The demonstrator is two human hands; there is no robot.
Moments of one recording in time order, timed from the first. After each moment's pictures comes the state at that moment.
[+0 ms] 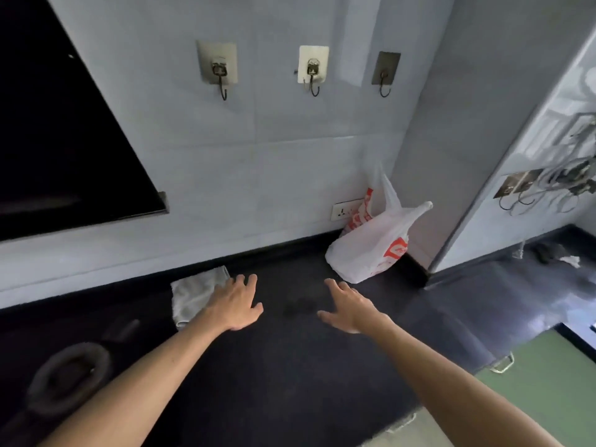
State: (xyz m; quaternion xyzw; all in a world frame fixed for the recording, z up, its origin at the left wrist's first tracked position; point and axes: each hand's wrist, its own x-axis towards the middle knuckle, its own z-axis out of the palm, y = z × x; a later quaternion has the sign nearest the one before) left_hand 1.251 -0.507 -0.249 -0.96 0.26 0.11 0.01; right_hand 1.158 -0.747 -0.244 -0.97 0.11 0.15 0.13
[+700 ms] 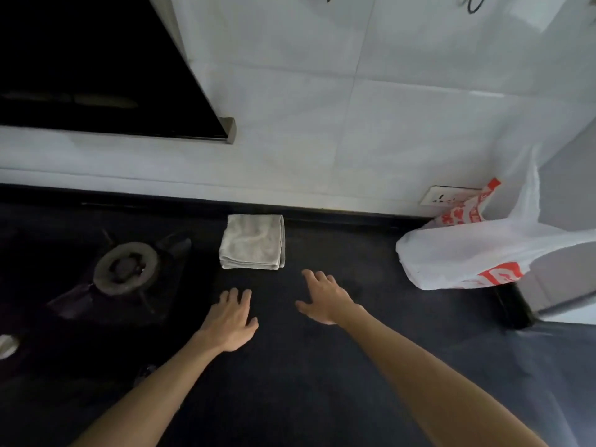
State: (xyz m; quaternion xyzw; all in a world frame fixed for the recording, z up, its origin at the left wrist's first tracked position) left_hand 1.192 -0.460 -0.375 -0.98 0.03 0.20 -0.07; right_hand 1.247 -0.680 -0.344 -0.95 -0.13 0.24 0.12
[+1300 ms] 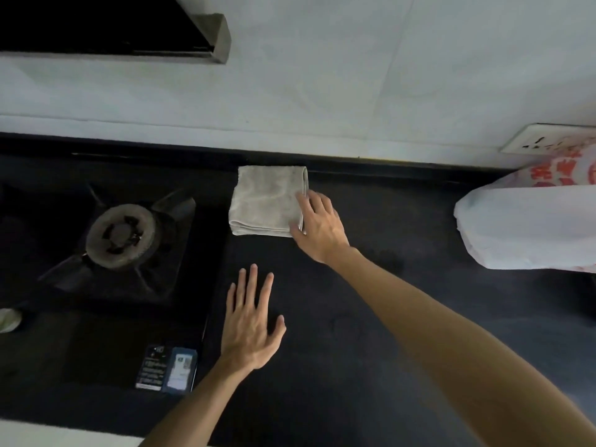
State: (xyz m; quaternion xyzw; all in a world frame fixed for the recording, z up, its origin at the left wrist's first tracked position) left_hand 1.157 -0.474 -0.454 -0.99 -0.02 0.12 -0.10; right_hand 1.338 -0.621 -0.403 -0.95 -0.19 0.08 0.22
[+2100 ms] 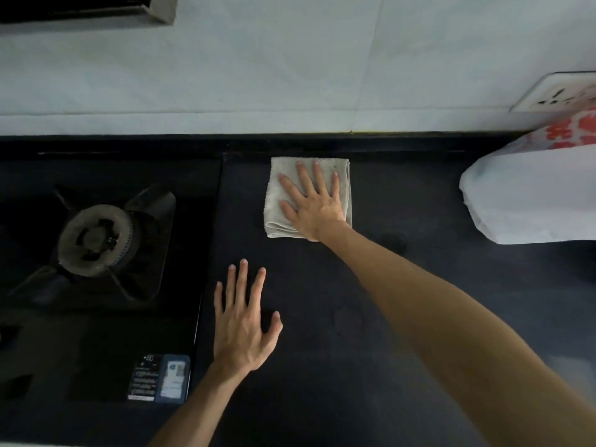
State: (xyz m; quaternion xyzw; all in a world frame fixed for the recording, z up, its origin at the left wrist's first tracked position) left_hand 1.156 -0.473 -0.460 -0.99 -0.02 0.09 -0.10; right_hand 1.374 -0.626 -0.455 -0.97 -0.18 0.14 0.05
